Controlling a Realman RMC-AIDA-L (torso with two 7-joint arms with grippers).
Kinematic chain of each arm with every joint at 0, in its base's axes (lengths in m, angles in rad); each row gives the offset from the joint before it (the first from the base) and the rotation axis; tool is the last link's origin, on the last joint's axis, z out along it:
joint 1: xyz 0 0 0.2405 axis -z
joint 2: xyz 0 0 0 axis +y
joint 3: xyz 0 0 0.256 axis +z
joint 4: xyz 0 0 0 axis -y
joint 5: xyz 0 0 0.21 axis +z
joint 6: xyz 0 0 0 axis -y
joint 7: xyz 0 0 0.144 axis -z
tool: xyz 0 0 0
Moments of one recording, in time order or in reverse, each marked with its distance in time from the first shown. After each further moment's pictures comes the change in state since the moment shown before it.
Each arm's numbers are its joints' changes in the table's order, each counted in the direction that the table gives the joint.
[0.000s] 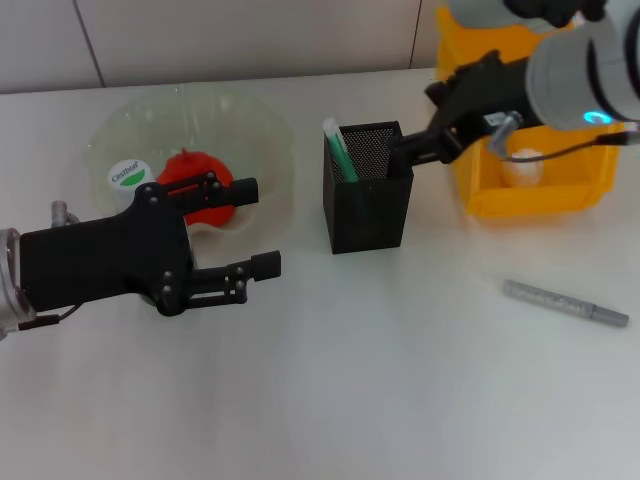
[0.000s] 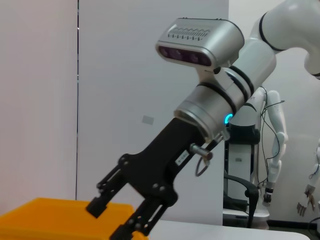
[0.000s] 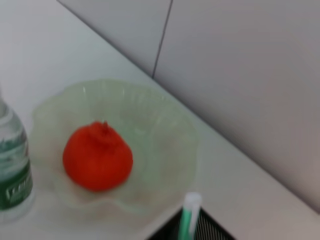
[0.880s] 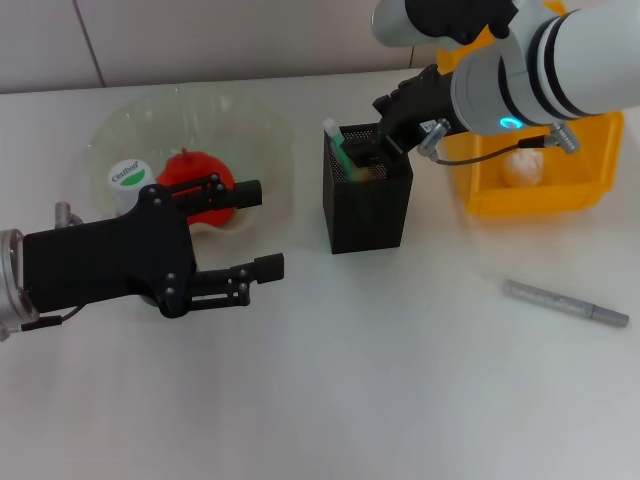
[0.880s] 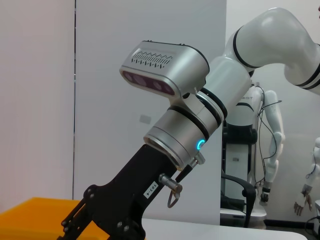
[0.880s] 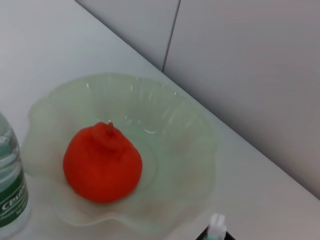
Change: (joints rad) left arm 0.003 -0.001 0.006 0.003 0.000 0.000 0.000; right arm -0.122 0.006 -0.067 -0.273 -0.002 -0.190 -0.021
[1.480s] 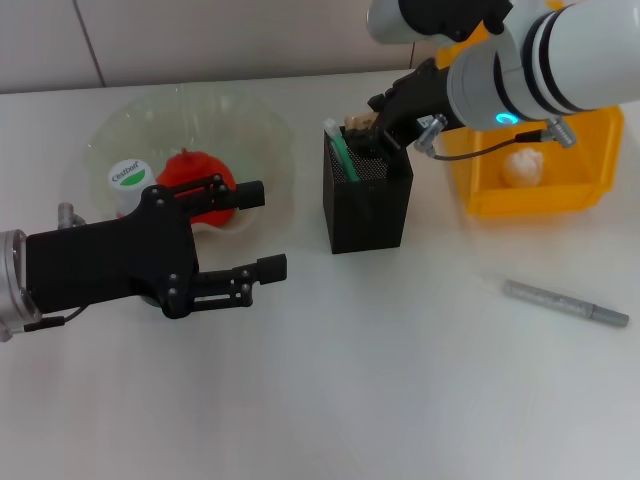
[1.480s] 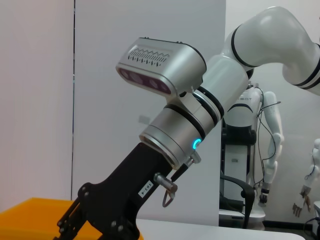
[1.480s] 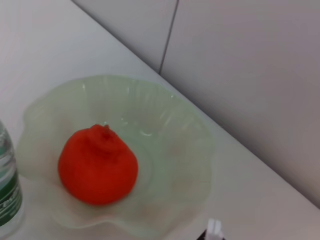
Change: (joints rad) left arm 0.002 -0.003 0.001 0.003 0.000 0.000 0.001; right arm -0.013 0.001 -0.006 -0.008 -0.015 -0.007 0.002
